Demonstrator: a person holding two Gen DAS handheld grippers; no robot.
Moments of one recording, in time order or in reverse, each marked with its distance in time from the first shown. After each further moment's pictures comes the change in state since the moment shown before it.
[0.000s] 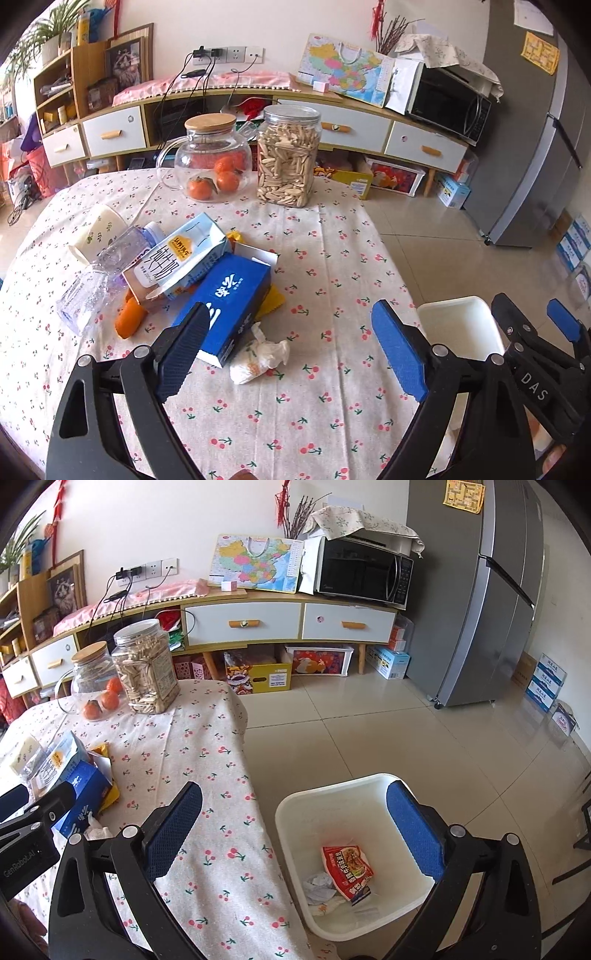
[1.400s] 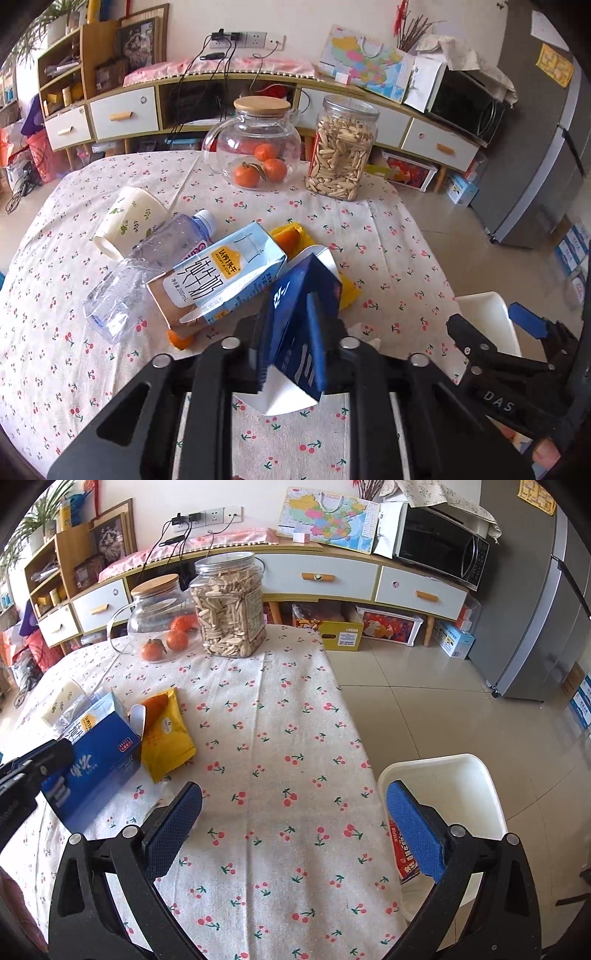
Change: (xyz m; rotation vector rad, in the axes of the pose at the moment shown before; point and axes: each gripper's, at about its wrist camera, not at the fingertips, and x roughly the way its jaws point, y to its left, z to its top) left arm -0.001 0.084 0.005 -0.045 0.038 -0.015; right arm 0.030 0.096 -0.011 -0.126 0.186 0.183
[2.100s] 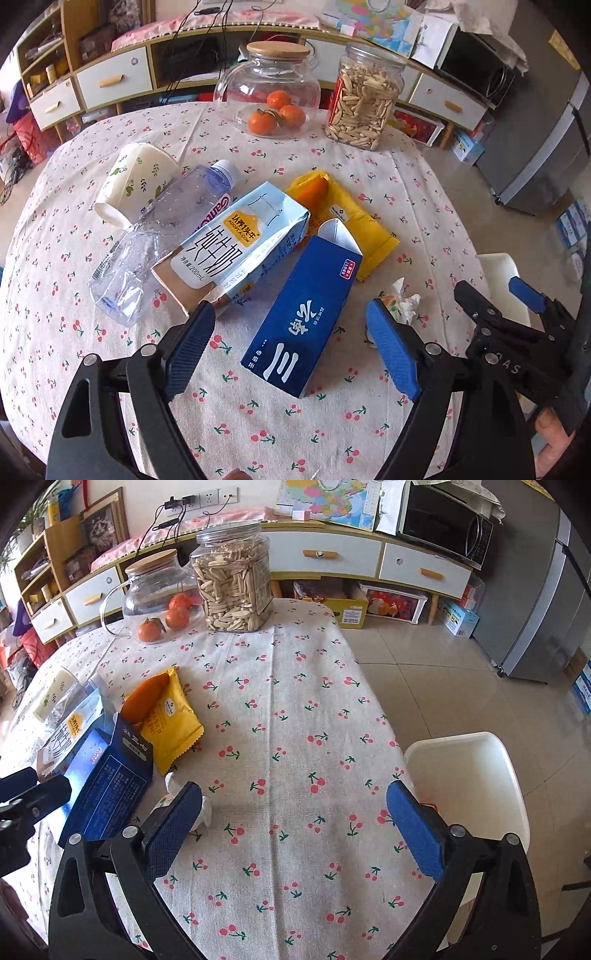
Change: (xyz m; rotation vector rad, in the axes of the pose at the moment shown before) left arm 0.035 0.025 -0.003 0.073 0.217 0.003; right arm 0.024 0.008 -0.003 0.048 0.072 -0.009
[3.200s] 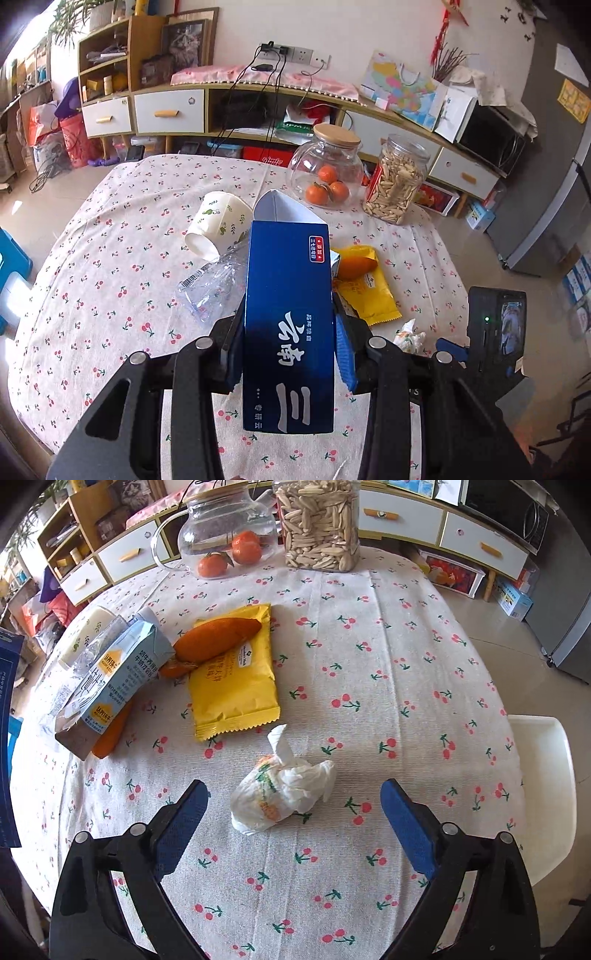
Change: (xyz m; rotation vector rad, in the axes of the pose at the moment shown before) left arm -0.085 0.054 -0.022 -0.155 -0.250 0.039; right arm 0.042 0.082 -0.020 -0.094 0.180 0.170
